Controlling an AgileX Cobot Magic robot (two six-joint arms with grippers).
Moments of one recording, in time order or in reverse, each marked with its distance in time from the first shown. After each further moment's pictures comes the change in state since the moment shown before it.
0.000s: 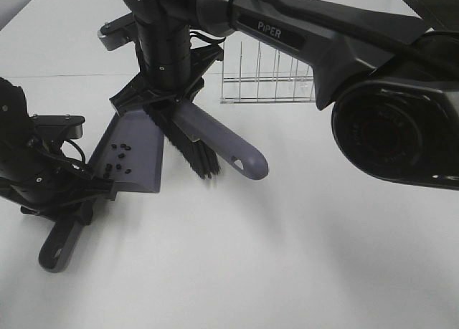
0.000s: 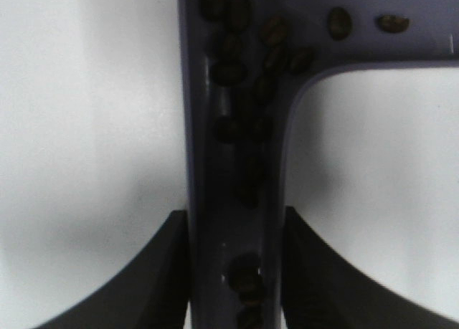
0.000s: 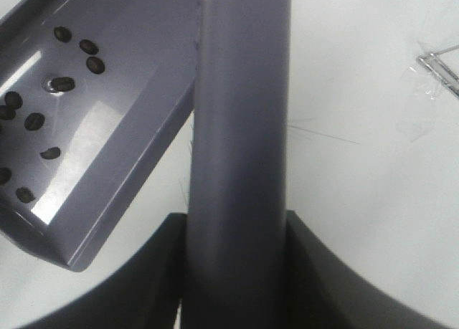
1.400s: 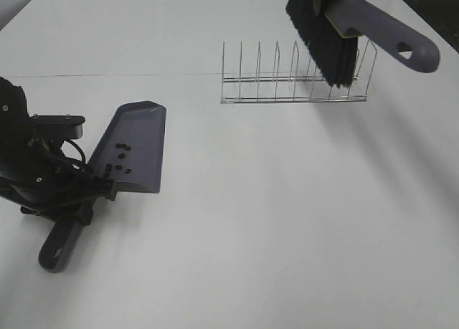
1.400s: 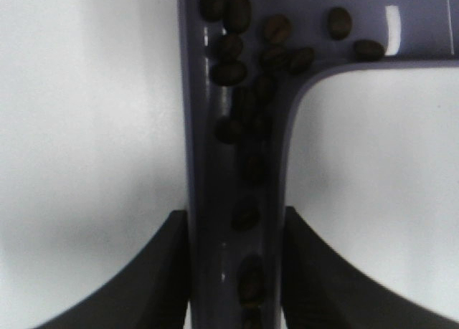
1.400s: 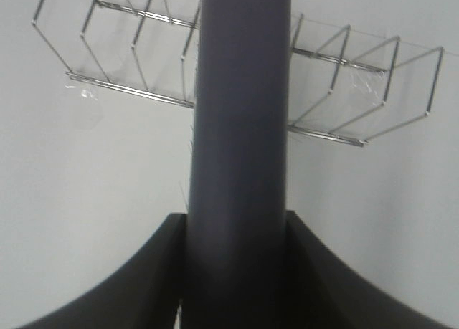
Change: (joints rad) left arm 0.000 0.000 -0.002 0.001 0.002 0.000; right arm -0.492 -0.377 0.235 0.119 0.008 -0.078
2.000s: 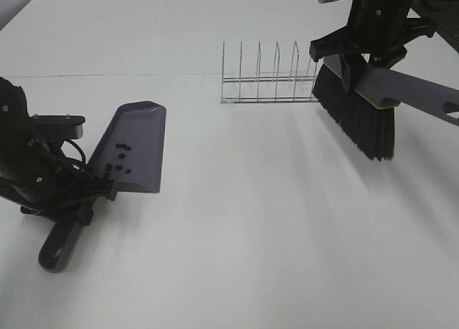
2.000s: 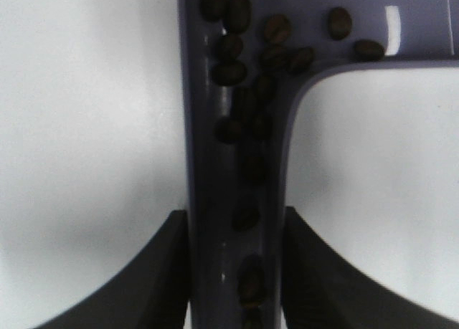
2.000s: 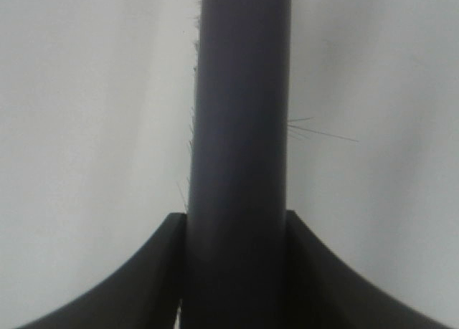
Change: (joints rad) left arm 0.000 0.000 0.000 0.003 -0.001 -0.002; right arm -0.044 -0.072 0.400 0.002 -0.068 -0.023
